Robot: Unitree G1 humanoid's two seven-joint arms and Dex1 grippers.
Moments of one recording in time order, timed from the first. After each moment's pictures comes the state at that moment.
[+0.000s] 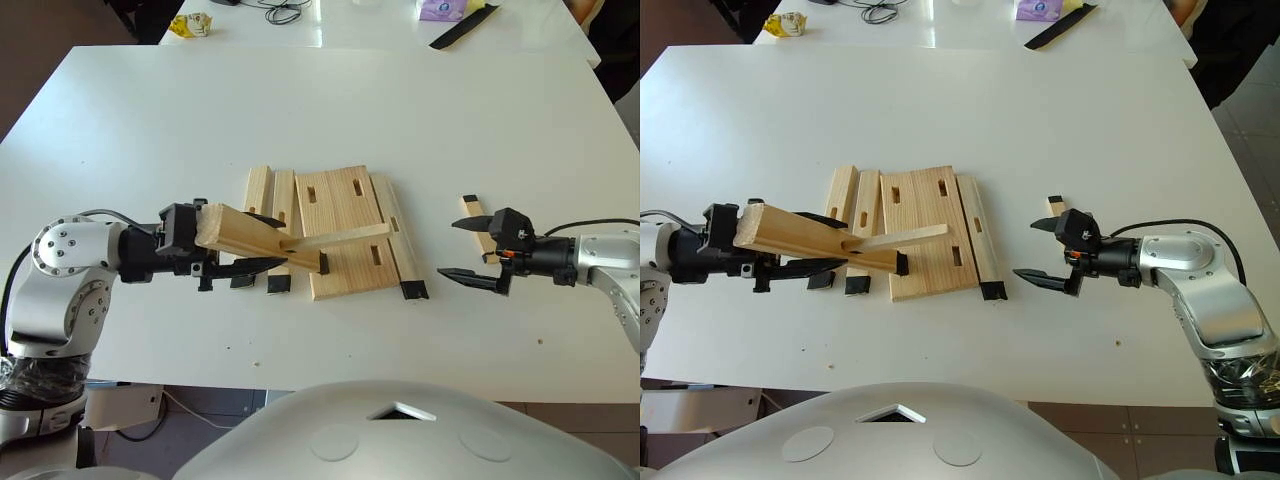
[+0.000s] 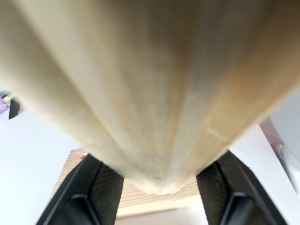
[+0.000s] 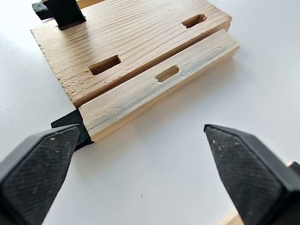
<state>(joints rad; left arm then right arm) 0.06 0.83 0.16 -0.37 -0.67 0.17 -1.32 0.08 -0.90 0.01 -0.33 0.37 0.47 1.05</state>
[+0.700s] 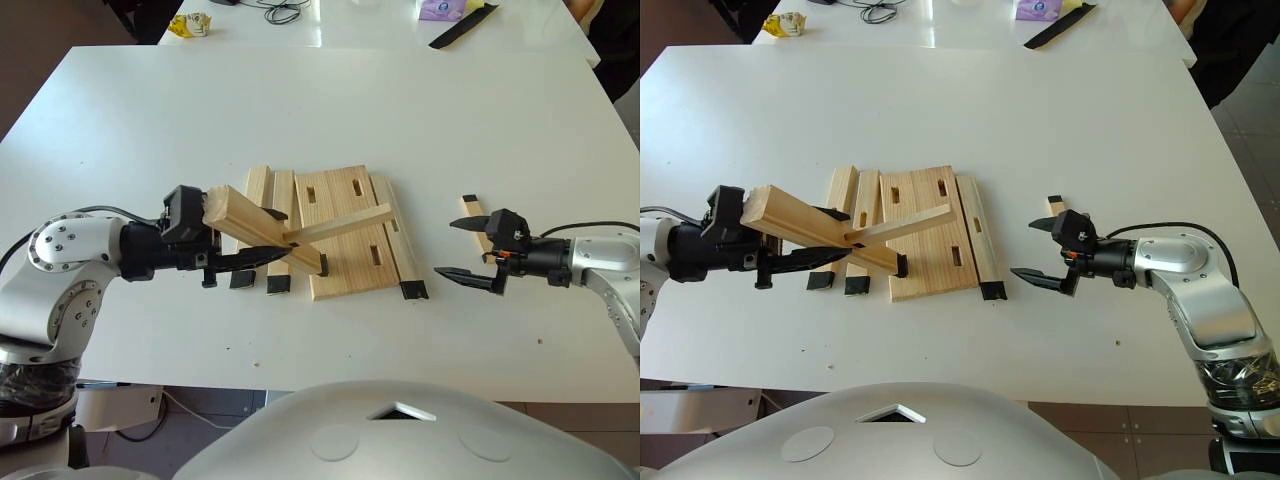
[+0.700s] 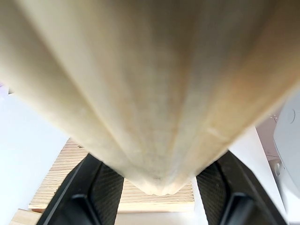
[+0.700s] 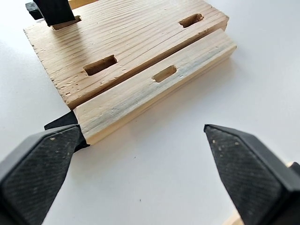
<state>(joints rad) 0.07 0.85 0.19 -0.48 -0.75 0.39 -1.20 0.09 -0.88 0.02 -0.33 0.35 0.46 1.02</state>
